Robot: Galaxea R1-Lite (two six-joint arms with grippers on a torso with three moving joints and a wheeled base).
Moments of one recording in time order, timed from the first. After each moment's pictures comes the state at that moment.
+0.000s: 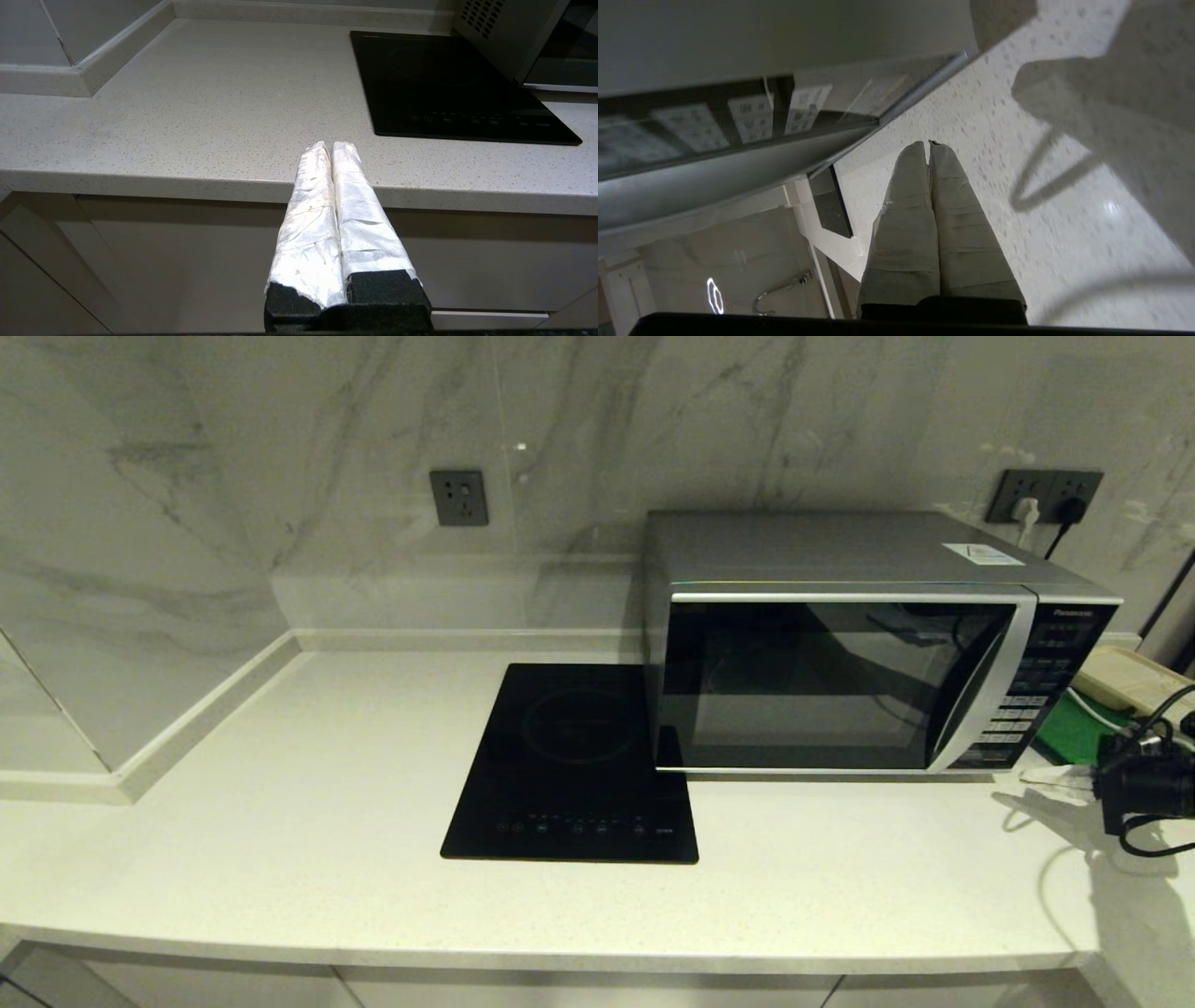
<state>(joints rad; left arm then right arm) 0.00 0.00 0.00 -0.01 0.01 -0.06 -0.65 2.46 -1.81 0.49 1.06 0.33</state>
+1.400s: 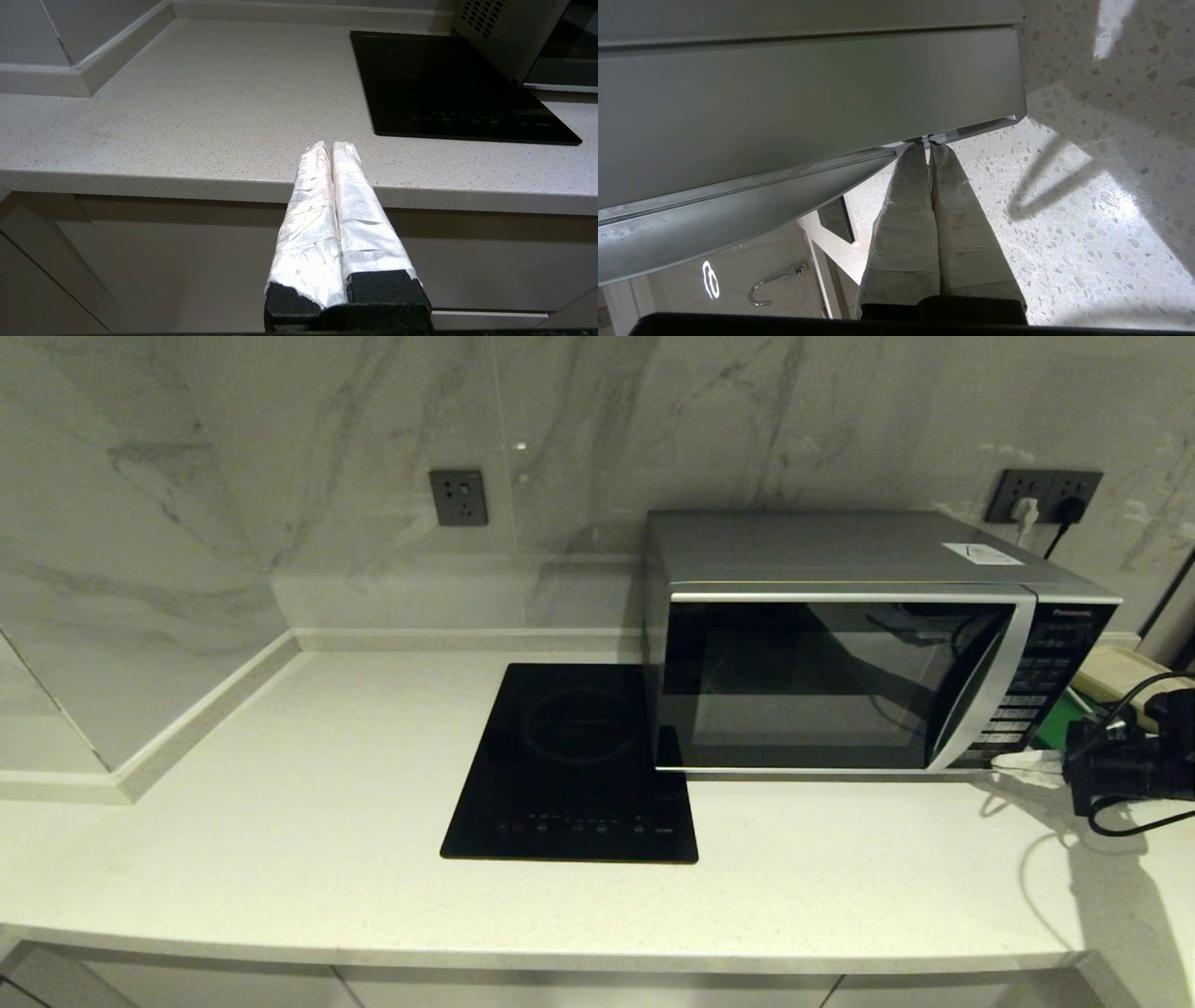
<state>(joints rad) 0.00 0.00 0.00 -0.01 0.01 -0.06 -0.58 2.53 -1.95 0.49 1.07 0.39</state>
